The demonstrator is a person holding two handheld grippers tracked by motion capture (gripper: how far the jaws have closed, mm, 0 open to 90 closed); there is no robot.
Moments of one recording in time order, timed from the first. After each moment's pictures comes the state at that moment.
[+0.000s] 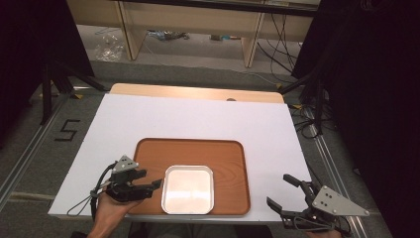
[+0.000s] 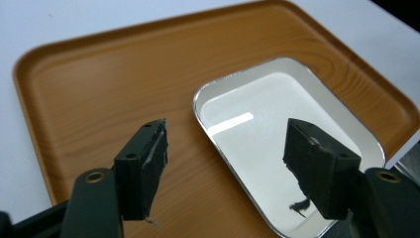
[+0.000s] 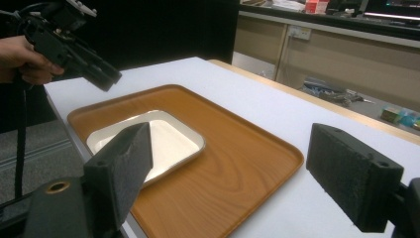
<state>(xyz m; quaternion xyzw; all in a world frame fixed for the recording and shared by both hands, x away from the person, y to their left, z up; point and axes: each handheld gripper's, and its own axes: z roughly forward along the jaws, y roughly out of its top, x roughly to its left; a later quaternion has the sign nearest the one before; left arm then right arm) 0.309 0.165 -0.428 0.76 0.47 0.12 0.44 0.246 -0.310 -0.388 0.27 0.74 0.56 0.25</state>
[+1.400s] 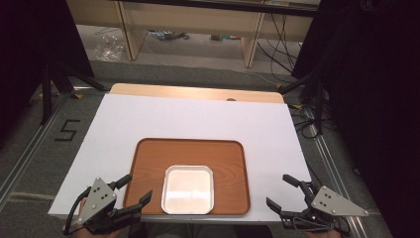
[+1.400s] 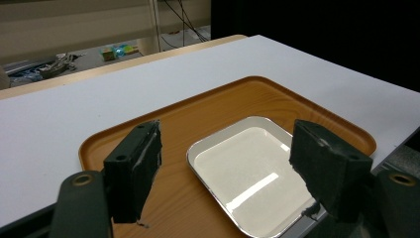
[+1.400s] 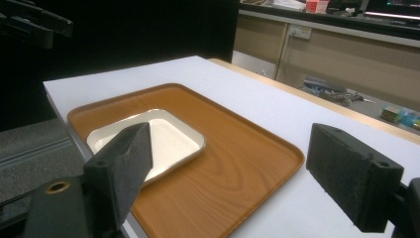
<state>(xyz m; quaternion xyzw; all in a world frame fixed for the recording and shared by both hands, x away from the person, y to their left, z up) 0.224 0.170 -0.387 0.72 0.39 0.25 0.51 0.246 -0.309 -0.388 0.26 0.75 0.56 0.25</state>
